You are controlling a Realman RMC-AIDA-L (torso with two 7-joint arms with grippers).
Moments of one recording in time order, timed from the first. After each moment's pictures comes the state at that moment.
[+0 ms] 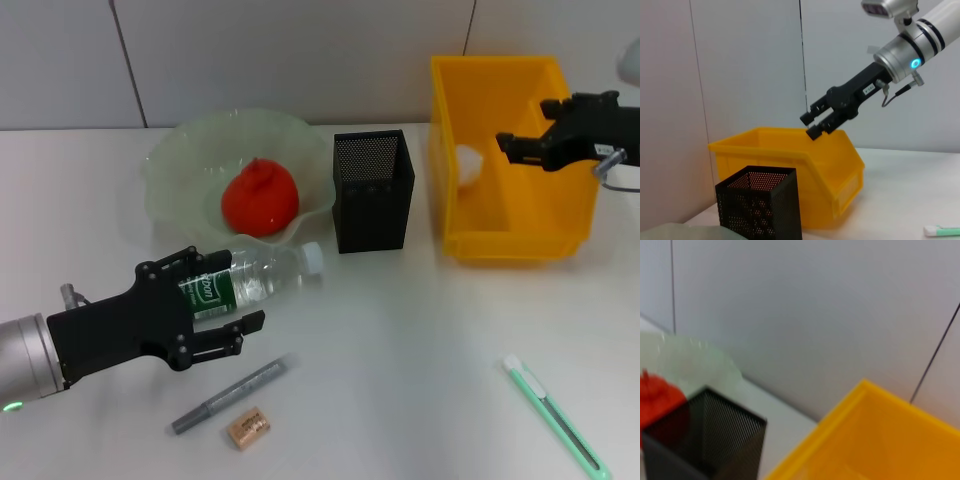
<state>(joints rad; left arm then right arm) -0.51 -2.07 0.45 0.39 2.04 1.56 -0.77 0.42 2.08 1.91 1.30 0.85 -0.84 2.11</state>
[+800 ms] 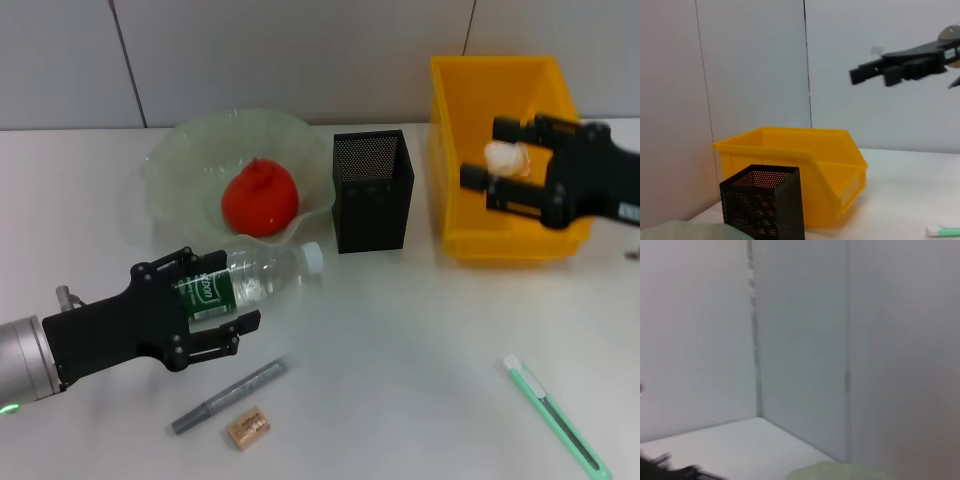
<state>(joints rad) -0.50 -2.06 0.44 0.39 2.03 1.56 -0.77 0.23 2.08 2.03 1.24 1.57 -1.29 1.53</state>
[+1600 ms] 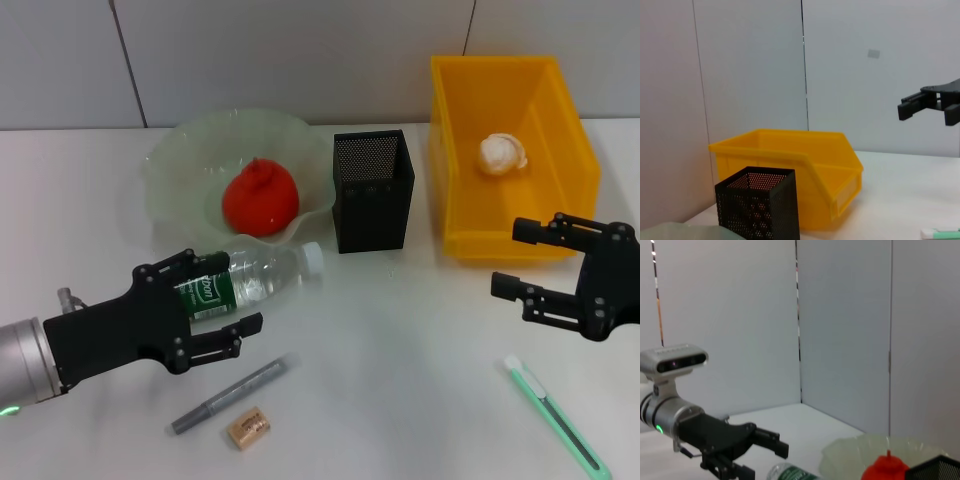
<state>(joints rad) -0.50 -2.07 0.45 0.39 2.03 1.57 -0.78 0.21 2.07 2.20 0.99 1.53 -1.56 1.28</state>
